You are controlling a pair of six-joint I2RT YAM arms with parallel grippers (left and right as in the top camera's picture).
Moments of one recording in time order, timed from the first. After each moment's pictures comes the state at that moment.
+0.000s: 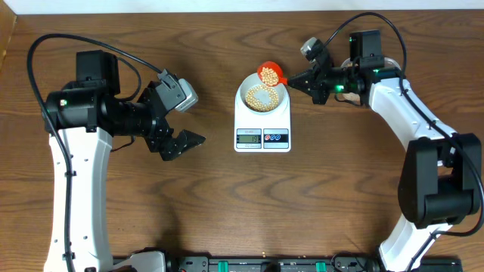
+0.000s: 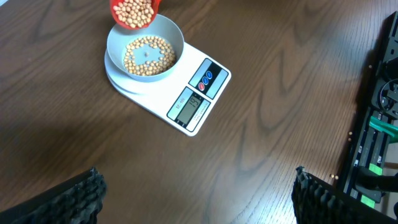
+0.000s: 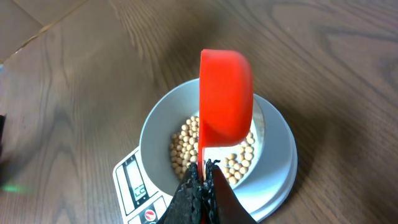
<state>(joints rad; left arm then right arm) 0.09 1.42 1.49 -1.37 0.75 1.03 0.14 1.93 1.38 -0.36 -0.93 -0.43</state>
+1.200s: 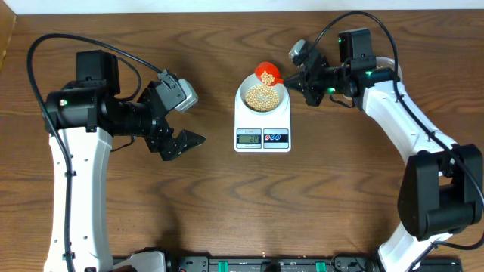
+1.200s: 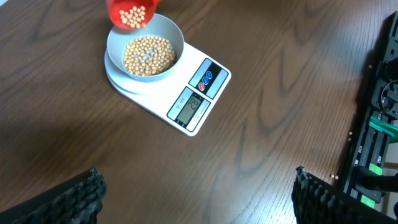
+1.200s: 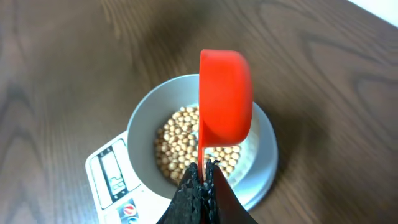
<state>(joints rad) 0.09 1.42 1.49 -1.37 0.75 1.03 0.21 1.86 1.38 -0.40 -0.73 -0.52</state>
